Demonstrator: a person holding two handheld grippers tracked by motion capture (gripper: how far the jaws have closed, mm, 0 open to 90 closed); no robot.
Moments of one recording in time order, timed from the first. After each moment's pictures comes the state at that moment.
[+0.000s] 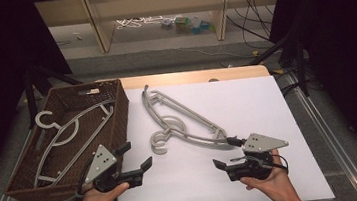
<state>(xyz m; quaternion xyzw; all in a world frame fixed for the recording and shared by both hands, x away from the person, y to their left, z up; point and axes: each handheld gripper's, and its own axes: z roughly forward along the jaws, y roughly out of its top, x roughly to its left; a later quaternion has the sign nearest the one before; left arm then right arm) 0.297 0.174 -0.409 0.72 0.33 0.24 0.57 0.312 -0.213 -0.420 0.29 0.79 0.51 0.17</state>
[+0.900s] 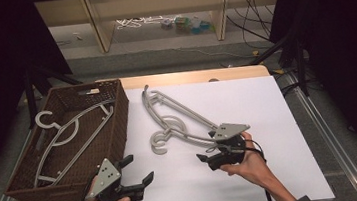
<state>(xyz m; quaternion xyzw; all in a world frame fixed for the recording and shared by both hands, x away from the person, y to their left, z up) 0.280 0.178 -0.437 0.73 0.32 0.22 0.56 0.367 -0.163 -0.431 0.25 0.86 0.42 0.16</state>
